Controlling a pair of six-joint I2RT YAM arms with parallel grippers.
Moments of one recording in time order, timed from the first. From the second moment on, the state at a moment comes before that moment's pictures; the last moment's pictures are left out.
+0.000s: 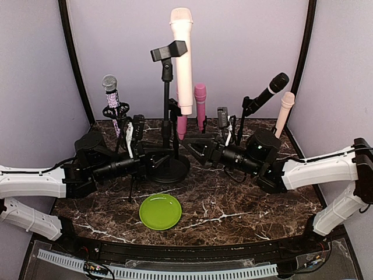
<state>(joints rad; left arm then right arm) -0.97 1.13 0.67 0.51 0.23 -0.23 0.99 1.45 0.77 0.87 -0.29 0.56</state>
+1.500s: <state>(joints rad) -0.97 1.13 0.66 0.42 0.18 -0.22 1.13 1.56 0.96 0.86 -0.11 0.43</state>
